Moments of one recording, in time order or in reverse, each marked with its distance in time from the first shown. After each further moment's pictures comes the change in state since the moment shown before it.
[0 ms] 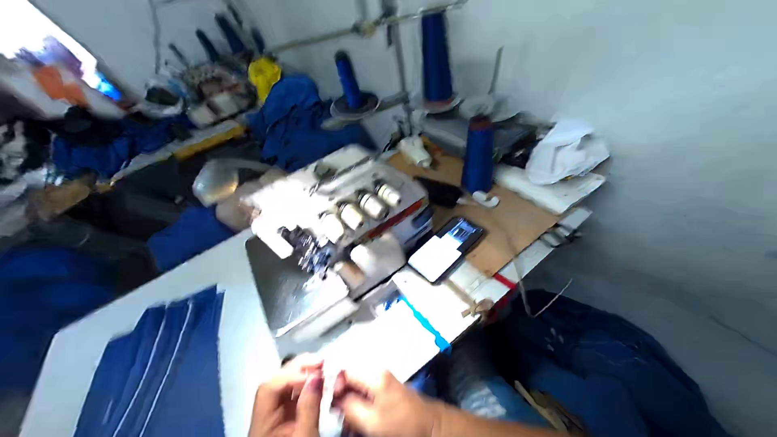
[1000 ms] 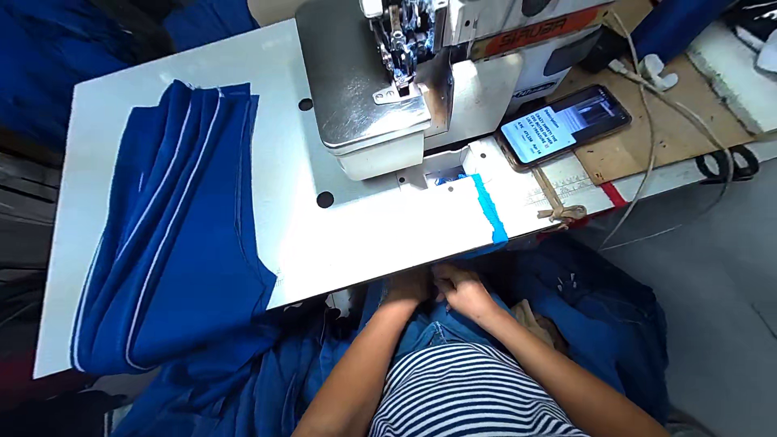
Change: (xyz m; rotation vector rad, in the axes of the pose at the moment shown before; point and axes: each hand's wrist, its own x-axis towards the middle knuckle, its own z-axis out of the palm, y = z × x) left_hand -0.074 -0.141 0.076 0.993 -0.903 -0.788; right_hand -0.076 0.145 -0.022 -0.424 -0.238 0.732
